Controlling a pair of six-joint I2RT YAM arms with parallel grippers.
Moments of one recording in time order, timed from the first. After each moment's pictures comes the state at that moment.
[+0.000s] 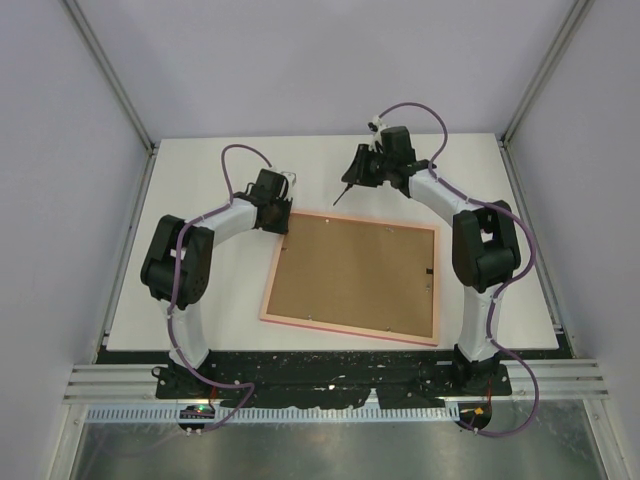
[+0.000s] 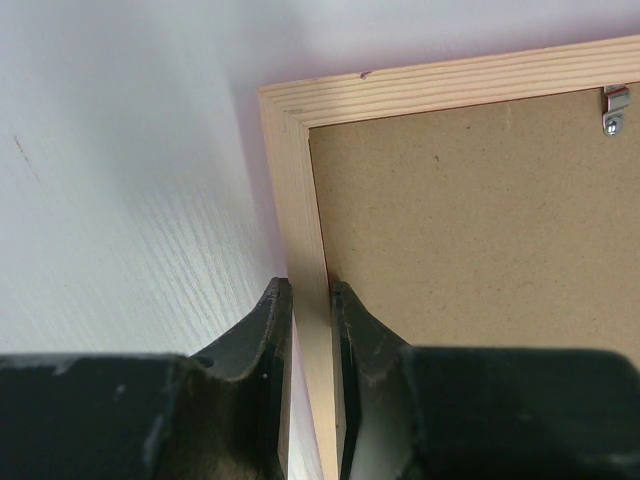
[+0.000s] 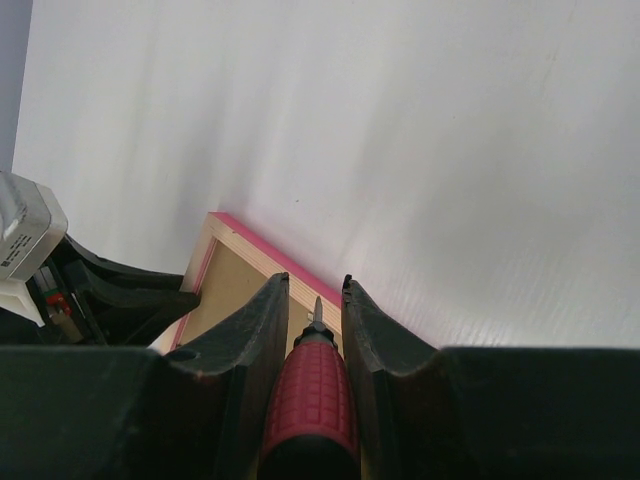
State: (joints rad) left arm -0.40 1.92 1.27 -0.32 0.02 -0.13; right arm 0.34 2.02 1.58 -0.16 -0.35 0.43
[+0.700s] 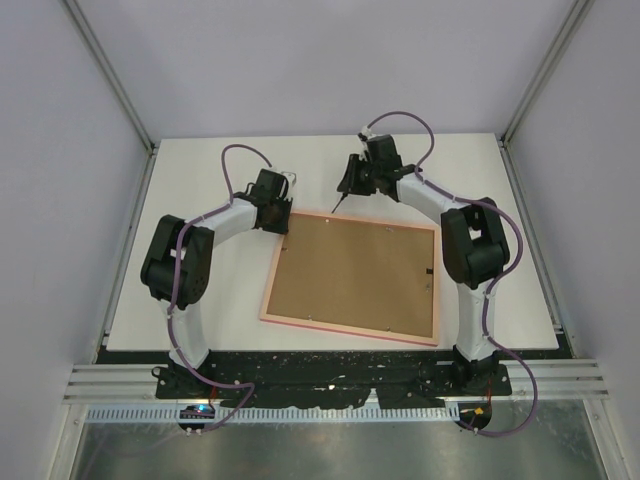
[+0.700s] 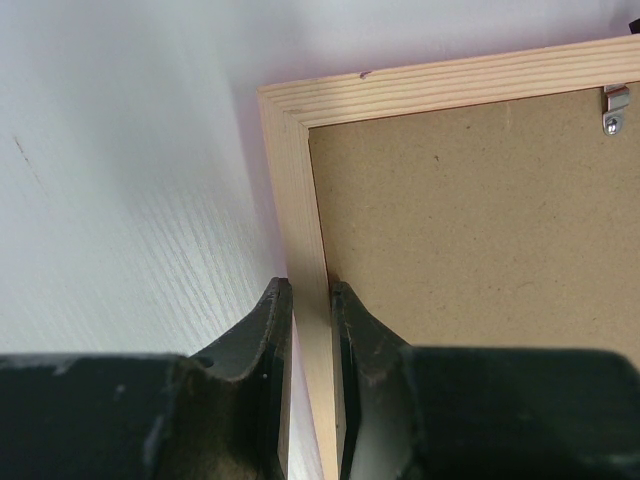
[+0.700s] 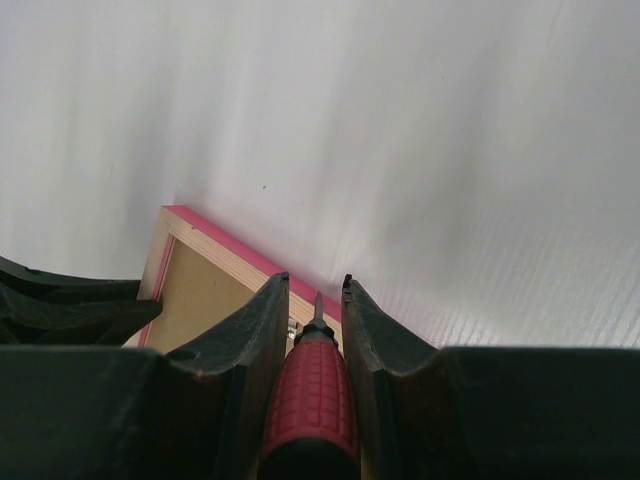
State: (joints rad) left arm -0.40 1.92 1.27 -0.32 0.02 -0.13; right arm 0.38 2.08 1.59 -0.19 -0.24 0.43
